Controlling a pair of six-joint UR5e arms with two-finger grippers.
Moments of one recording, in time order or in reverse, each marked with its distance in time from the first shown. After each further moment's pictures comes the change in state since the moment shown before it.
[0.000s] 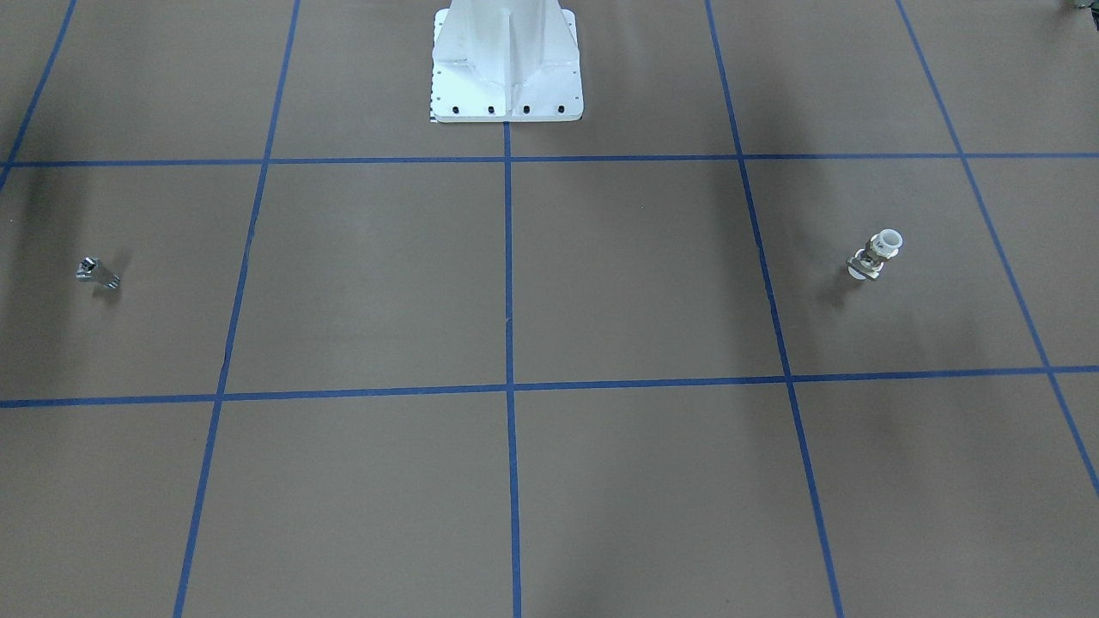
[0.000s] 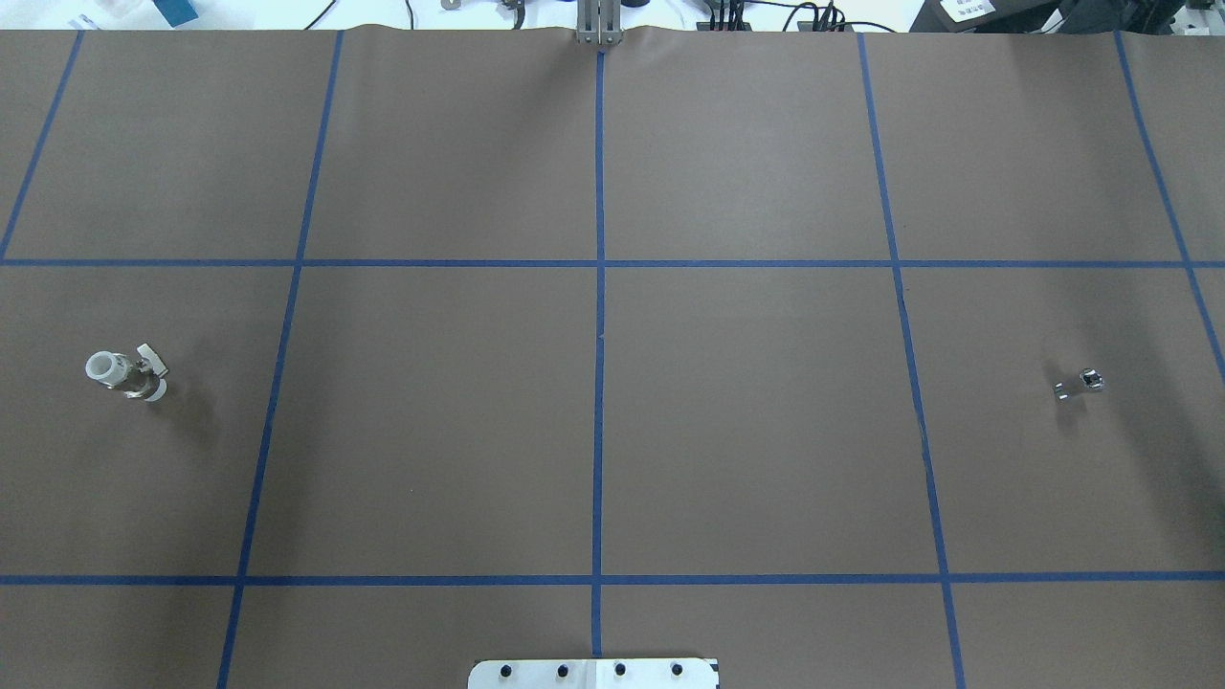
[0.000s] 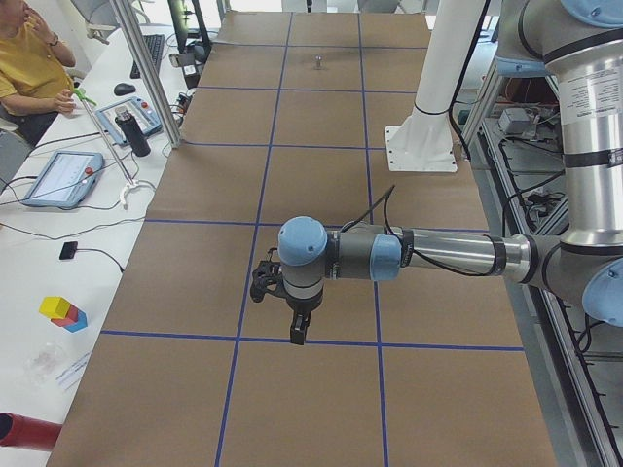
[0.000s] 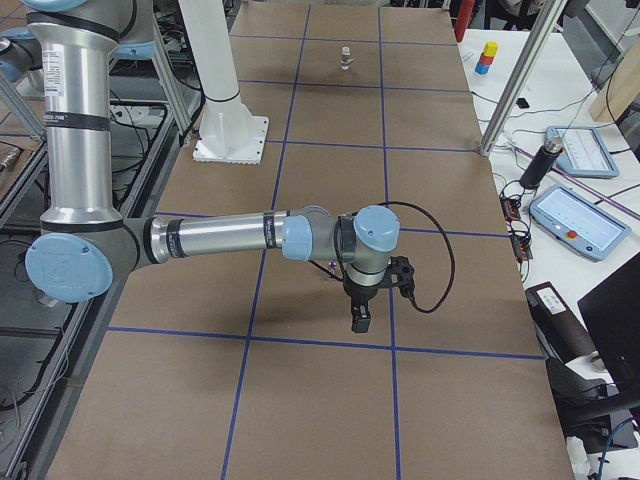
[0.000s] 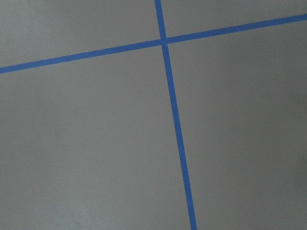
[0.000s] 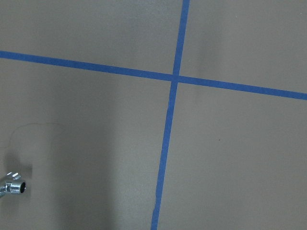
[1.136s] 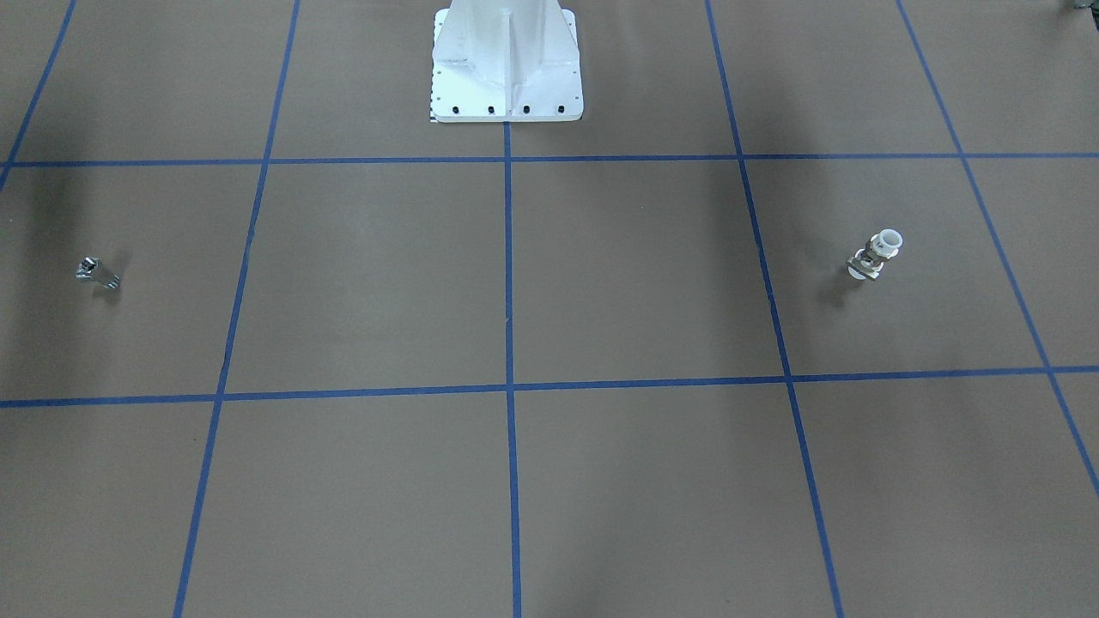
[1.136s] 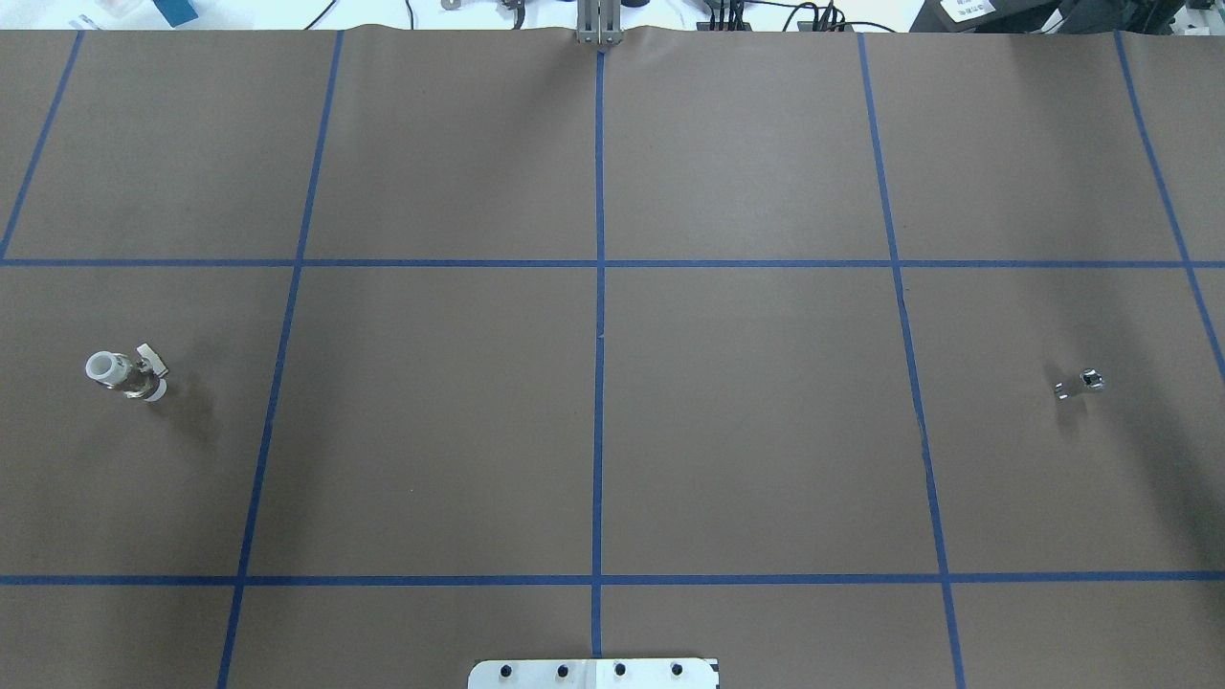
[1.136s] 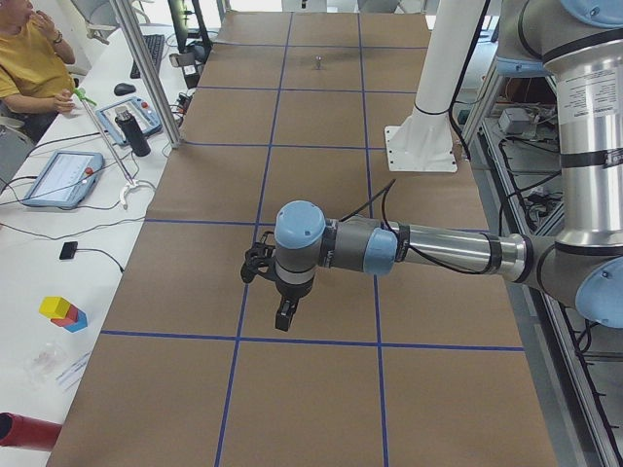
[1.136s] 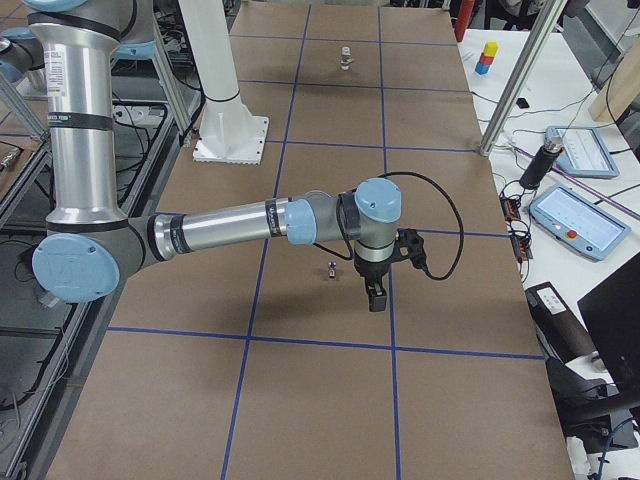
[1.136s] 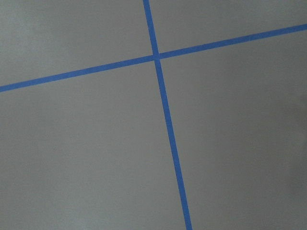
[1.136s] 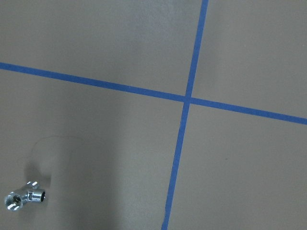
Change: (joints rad) left arm 0.004 -0.032 -0.011 -0.153 0.002 -0.006; right arm -0.002 0.025 0.056 0.103 -0.008 0.008
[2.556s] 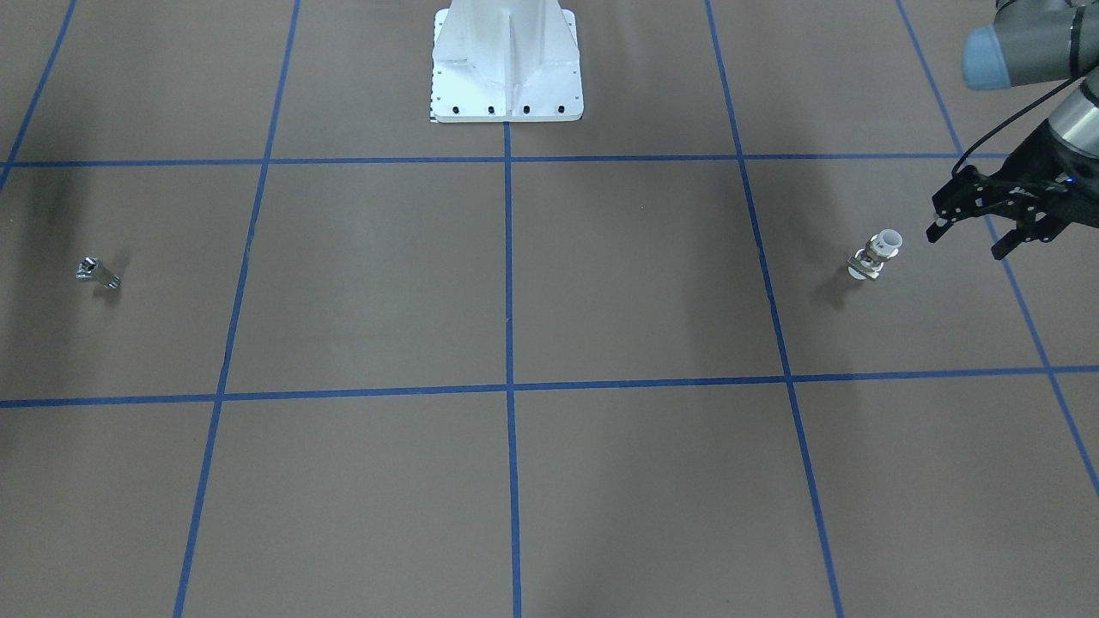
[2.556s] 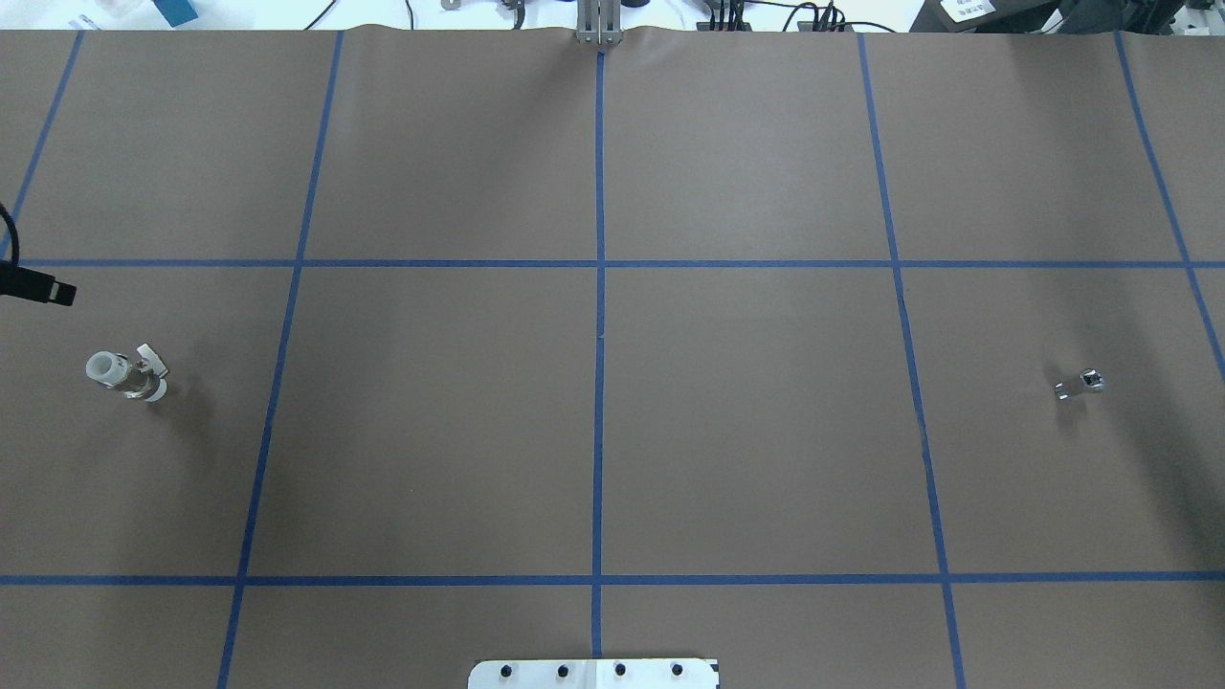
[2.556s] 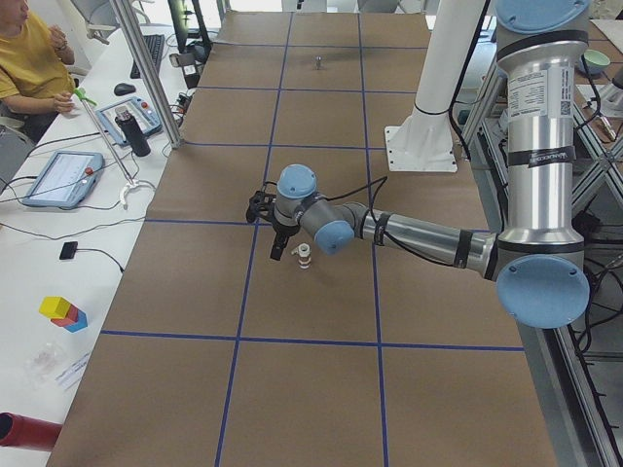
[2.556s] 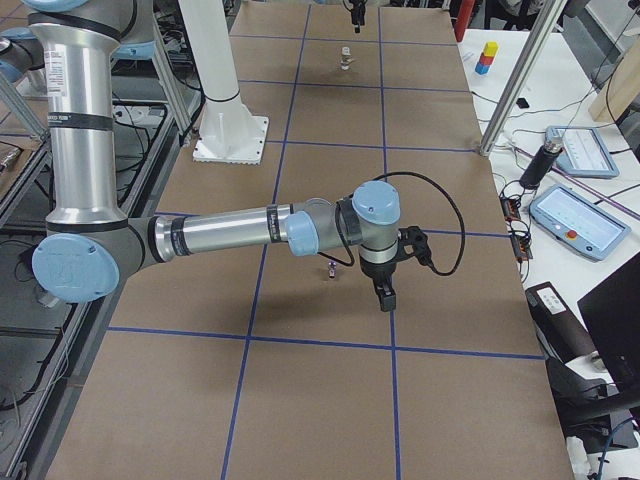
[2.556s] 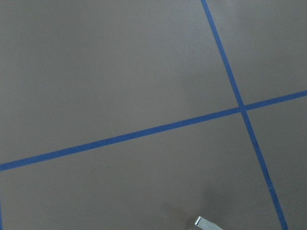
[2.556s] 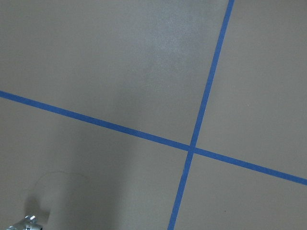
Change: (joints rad) left arm 0.489 -0.079 0.036 -0.476 0.124 -0.739; right arm -0.003 -0.004 -0.037 0.120 0.000 0.023
